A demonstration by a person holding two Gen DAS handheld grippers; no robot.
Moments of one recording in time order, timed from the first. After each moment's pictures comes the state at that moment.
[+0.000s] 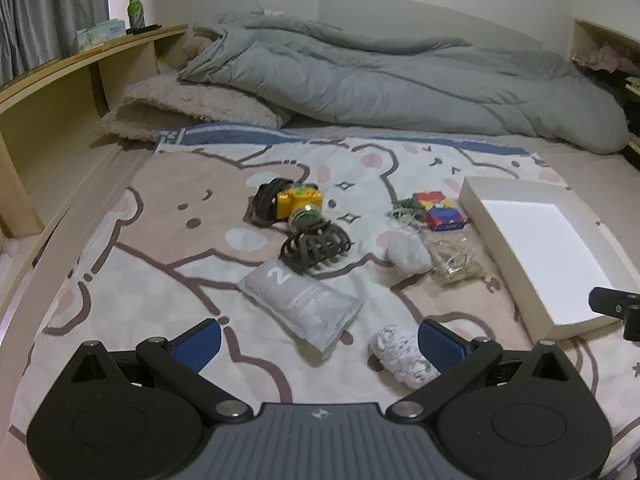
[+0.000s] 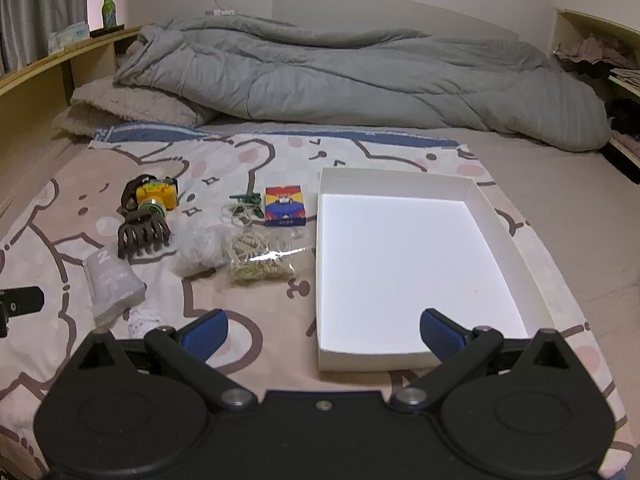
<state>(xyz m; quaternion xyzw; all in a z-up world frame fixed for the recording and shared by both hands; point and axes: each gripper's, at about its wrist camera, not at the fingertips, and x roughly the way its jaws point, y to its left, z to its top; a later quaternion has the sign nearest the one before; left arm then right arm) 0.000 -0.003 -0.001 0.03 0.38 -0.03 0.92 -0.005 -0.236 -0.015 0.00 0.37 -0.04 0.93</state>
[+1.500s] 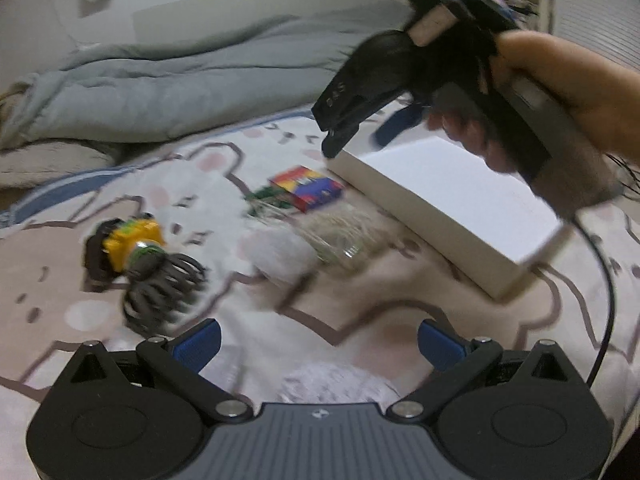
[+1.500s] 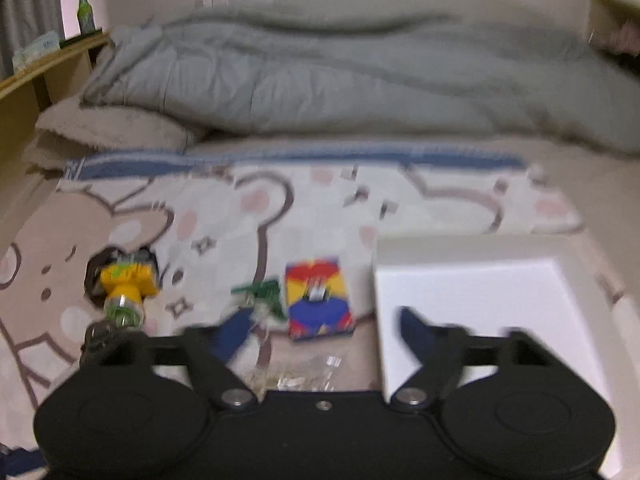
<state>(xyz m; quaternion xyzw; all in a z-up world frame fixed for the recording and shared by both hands) 0.063 -0.055 -0.089 0.13 0.35 -0.27 0.89 0.201 -0.223 -0.047 0.05 0.40 -0.02 0.91</state>
